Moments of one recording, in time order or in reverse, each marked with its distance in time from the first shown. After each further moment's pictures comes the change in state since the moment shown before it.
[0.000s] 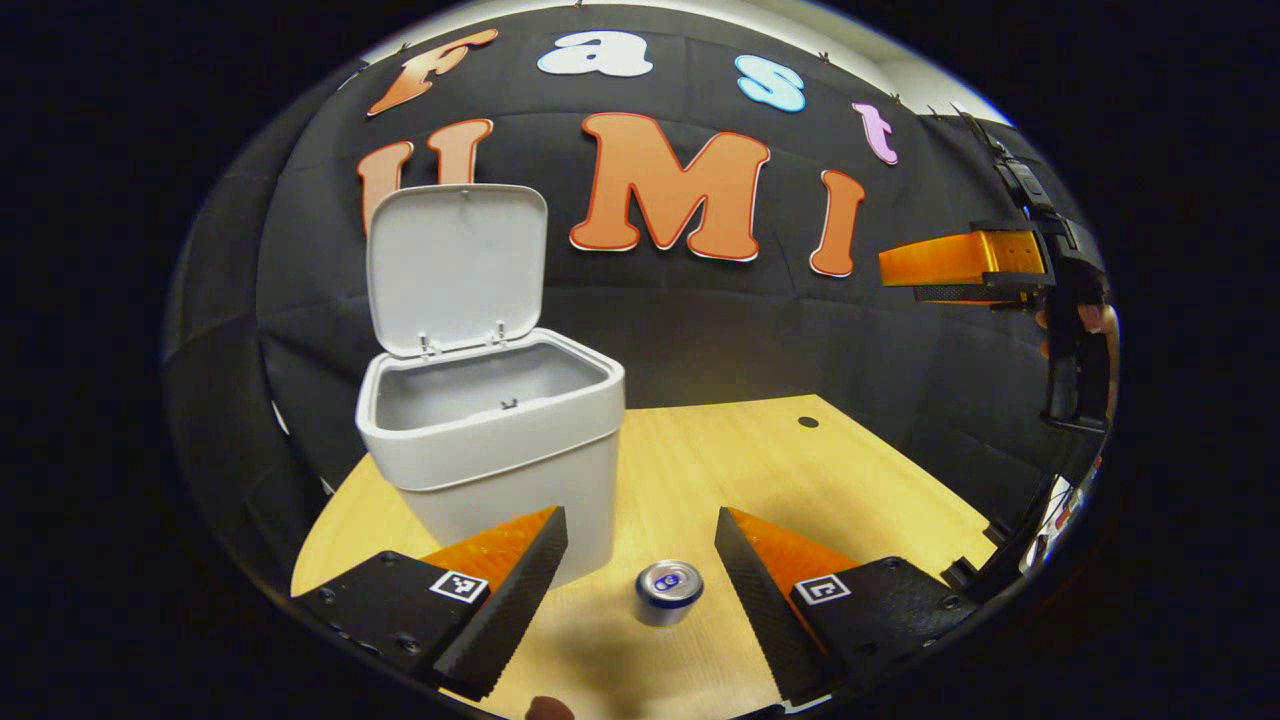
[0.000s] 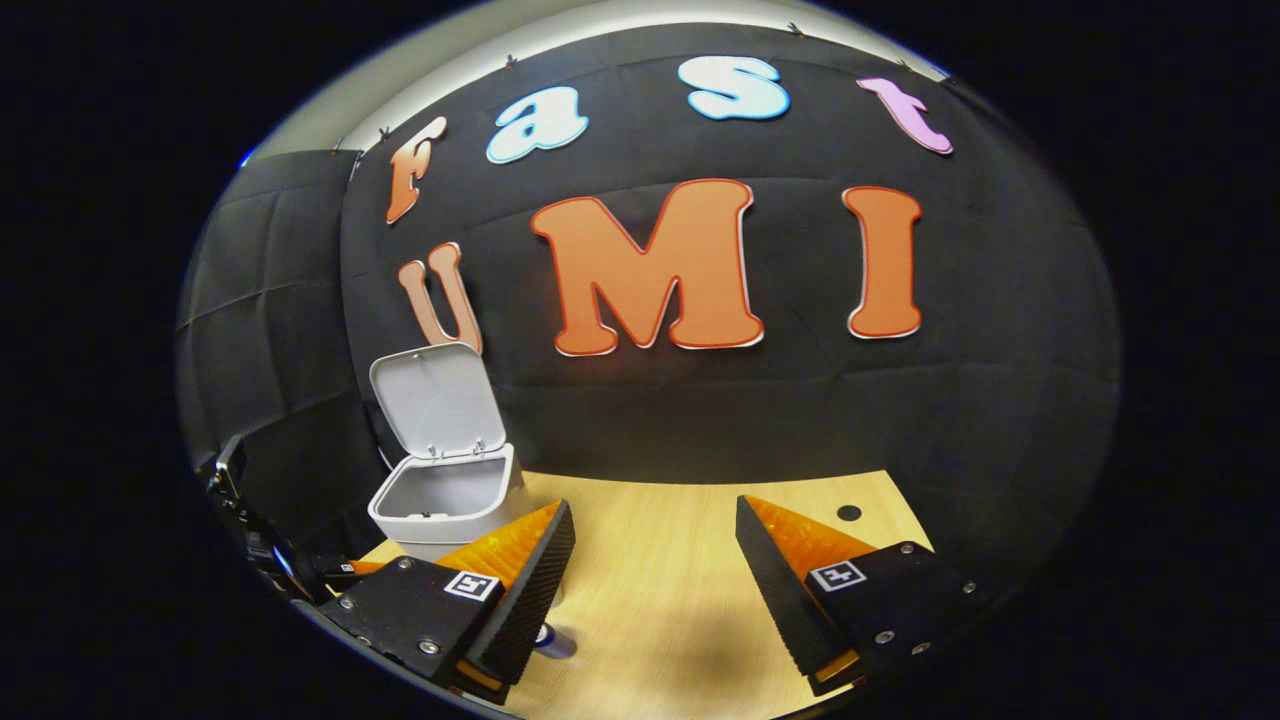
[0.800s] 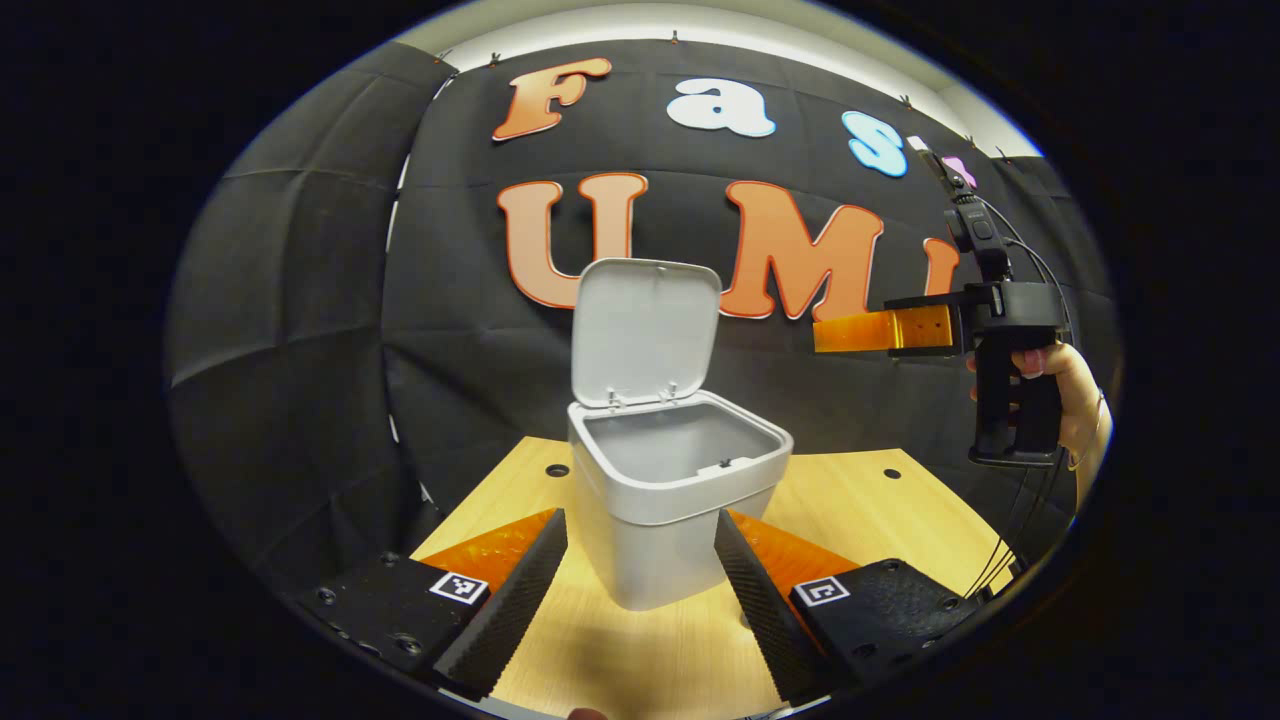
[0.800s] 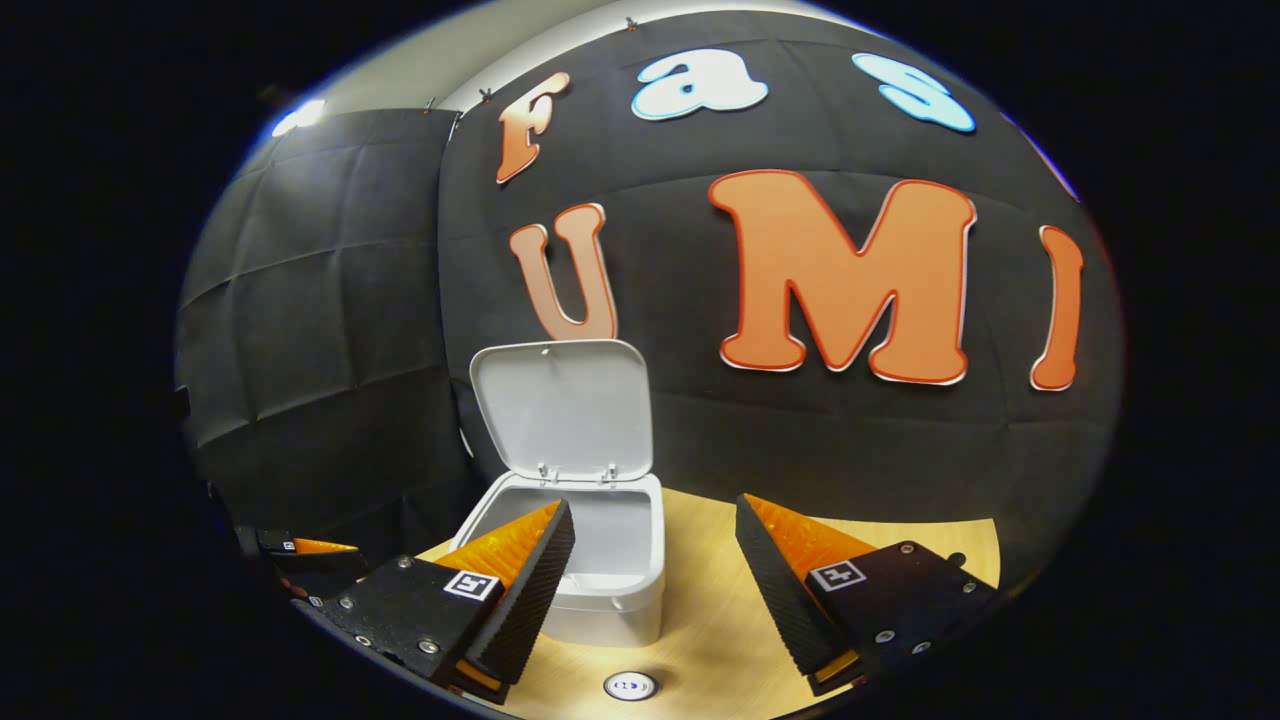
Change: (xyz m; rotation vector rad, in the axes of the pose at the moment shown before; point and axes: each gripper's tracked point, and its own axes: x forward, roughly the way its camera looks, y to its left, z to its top) left arm -0.103 0.133 0.053 -0.069 -0.114 0.273; right arm 0.081 0.178 0.024 -0.133 0.019 0.292
